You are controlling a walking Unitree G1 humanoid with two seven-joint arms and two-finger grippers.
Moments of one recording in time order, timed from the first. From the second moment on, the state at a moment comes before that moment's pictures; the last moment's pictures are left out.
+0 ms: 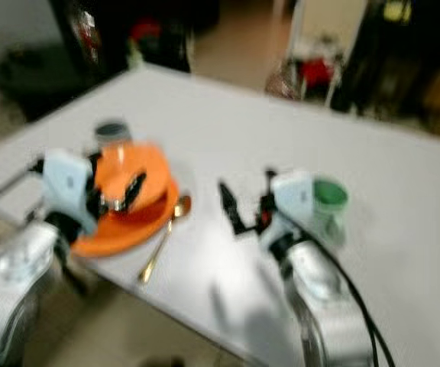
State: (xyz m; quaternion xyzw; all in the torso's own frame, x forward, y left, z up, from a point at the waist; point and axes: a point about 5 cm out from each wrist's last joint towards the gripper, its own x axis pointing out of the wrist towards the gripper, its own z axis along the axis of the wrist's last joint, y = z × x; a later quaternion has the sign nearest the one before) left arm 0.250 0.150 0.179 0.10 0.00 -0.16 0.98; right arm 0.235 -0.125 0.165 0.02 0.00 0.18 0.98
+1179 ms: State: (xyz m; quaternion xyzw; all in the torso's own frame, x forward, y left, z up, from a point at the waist) left arm 0.256 0.154 0.180 0.10 0.00 -0.15 0.98; right arm 0.235 -0.137 0.165 0.08 -0.01 0.11 0.99
